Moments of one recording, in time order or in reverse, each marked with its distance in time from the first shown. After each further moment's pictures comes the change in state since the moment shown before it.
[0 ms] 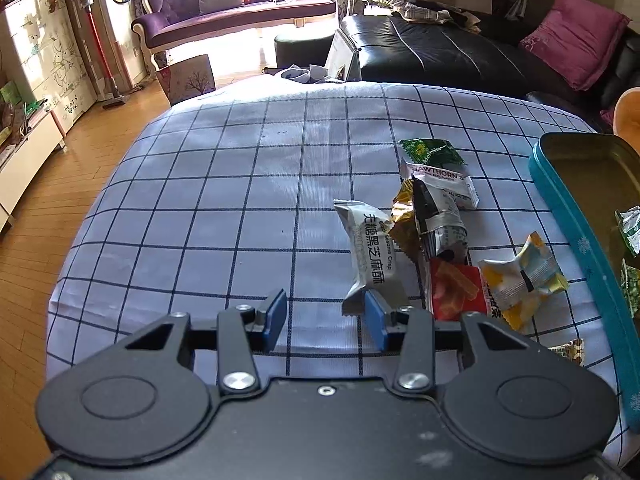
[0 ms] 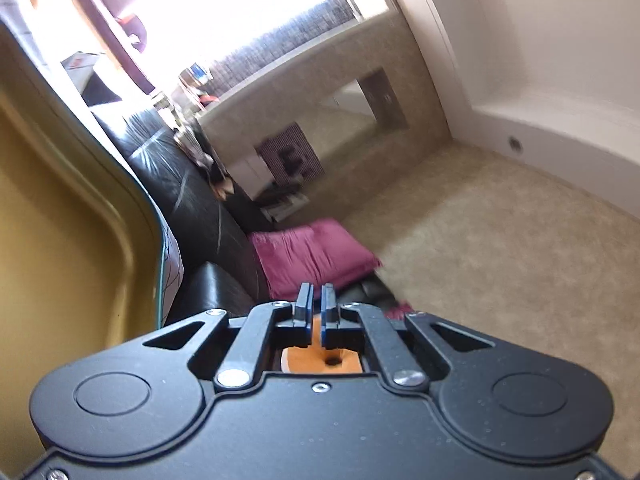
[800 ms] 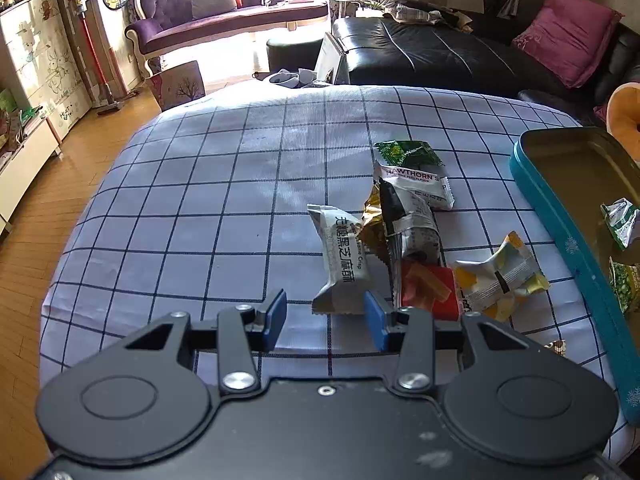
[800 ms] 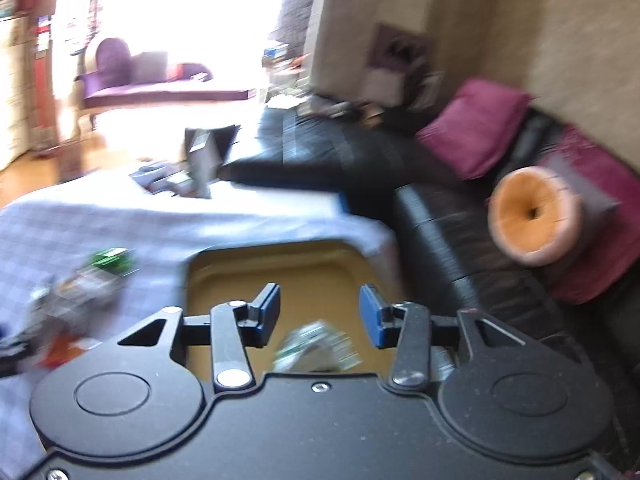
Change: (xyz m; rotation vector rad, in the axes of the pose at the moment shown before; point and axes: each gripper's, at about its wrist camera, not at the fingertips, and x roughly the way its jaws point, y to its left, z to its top) left arm -0.005 -0.019 0.000 0.008 -0.009 -0.012; right arm -0.116 -0.105 0.110 0.619 0.382 0.758
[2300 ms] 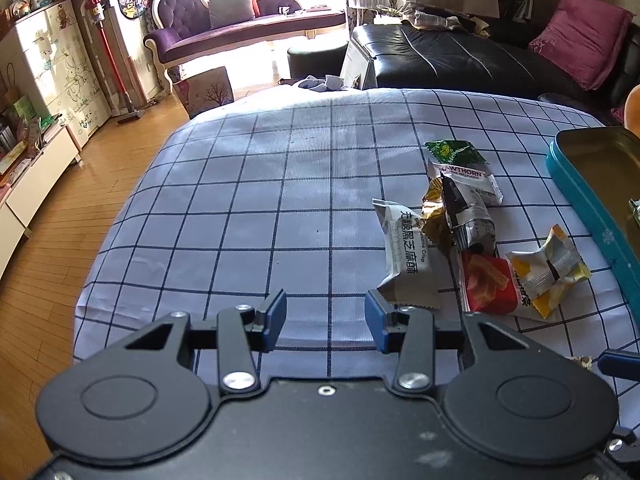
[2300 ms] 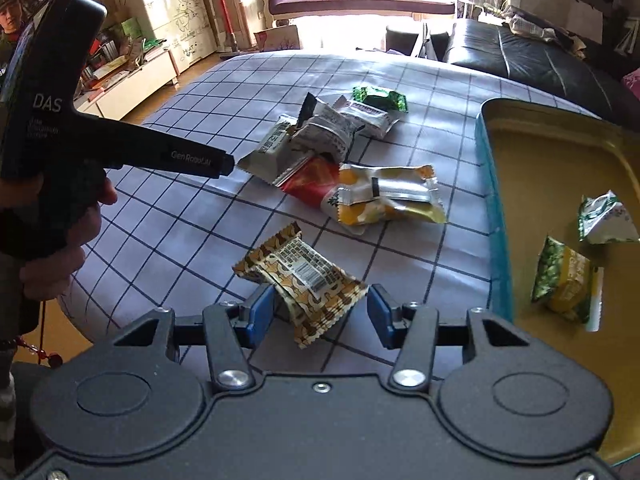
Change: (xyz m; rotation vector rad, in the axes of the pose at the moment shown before) left arm -0.003 0.028 -0.010 0.010 -0.029 0.072; right arm 0.002 0.070 -0.075 -0.185 0.187 0.455
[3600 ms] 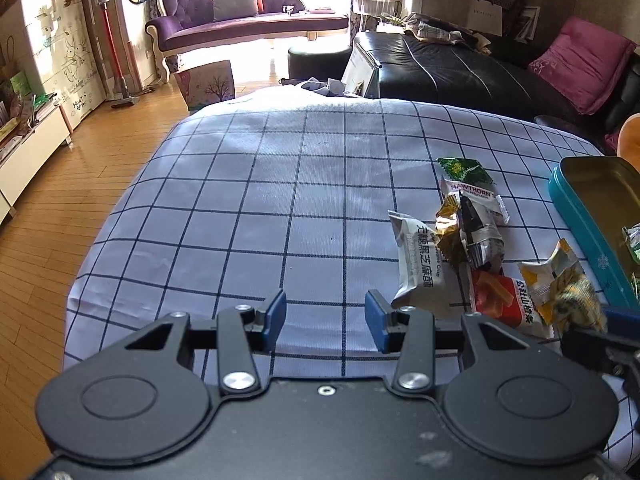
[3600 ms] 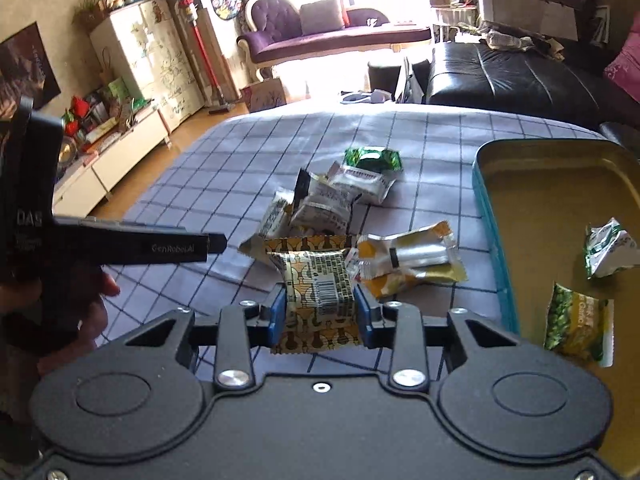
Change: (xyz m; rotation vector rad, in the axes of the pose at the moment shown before) left arm 0.003 0.025 0.006 -0.077 -0.009 -0.064; right arm -0.006 -0.011 0.038 0.208 -0.141 0.032
